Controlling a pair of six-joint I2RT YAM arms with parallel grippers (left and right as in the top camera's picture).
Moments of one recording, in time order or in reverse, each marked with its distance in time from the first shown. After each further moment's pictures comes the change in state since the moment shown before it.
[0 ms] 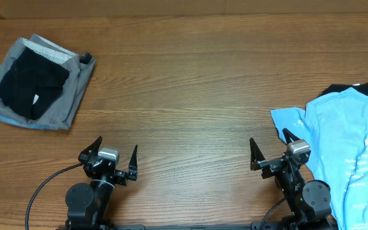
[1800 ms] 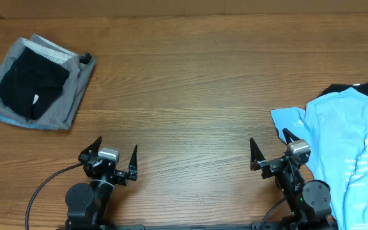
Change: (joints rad) left arm 0.000 0.000 0.000 0.000 0.000 0.000; right arm 0.000 0.000 0.000 0.000 0.000 0.000
